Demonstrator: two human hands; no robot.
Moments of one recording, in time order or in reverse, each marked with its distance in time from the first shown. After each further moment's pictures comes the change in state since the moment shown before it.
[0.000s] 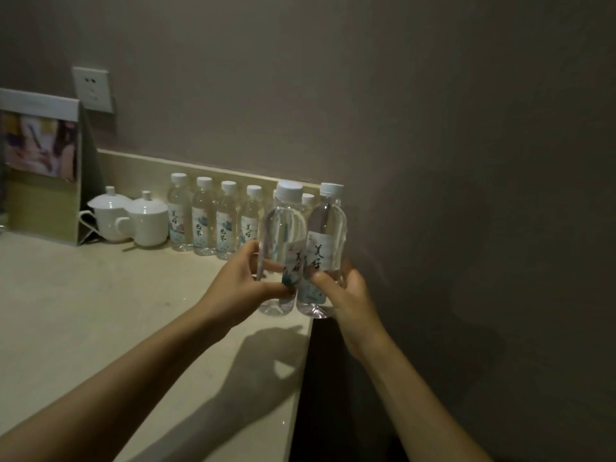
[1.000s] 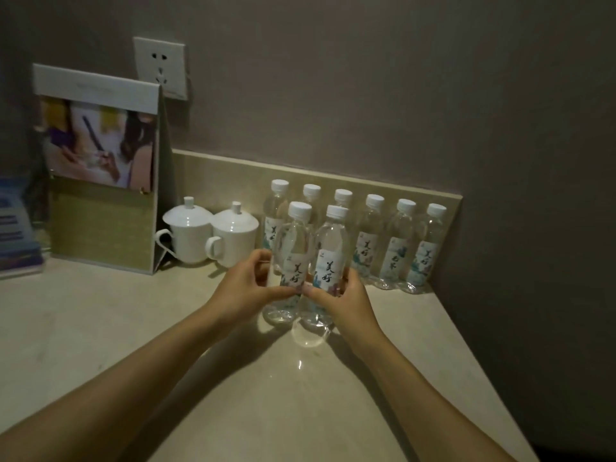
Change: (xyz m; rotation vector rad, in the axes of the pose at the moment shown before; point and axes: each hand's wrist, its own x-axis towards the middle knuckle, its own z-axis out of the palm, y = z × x) left_hand 0.102 -0.127 -0.243 -0.007 -0.107 -0.020; right_hand 0.123 0.101 0.230 -0.319 0.164 0.065
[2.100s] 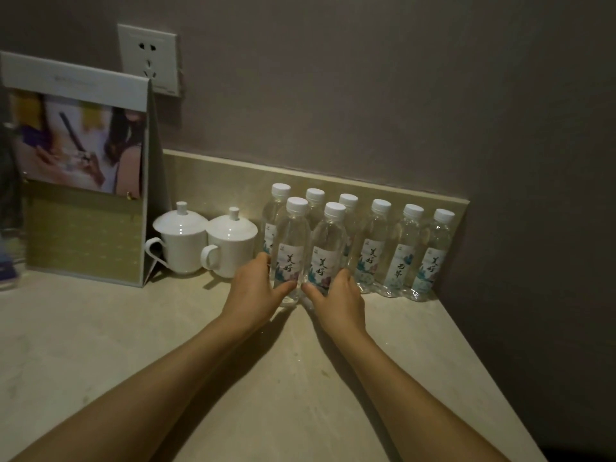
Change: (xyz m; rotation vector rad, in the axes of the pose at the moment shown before) left_hand 0.054 -0.037 0.011 0.432 0.219 0.099; right_hand 0.039 0.006 0.034 -0.731 0.231 0.058
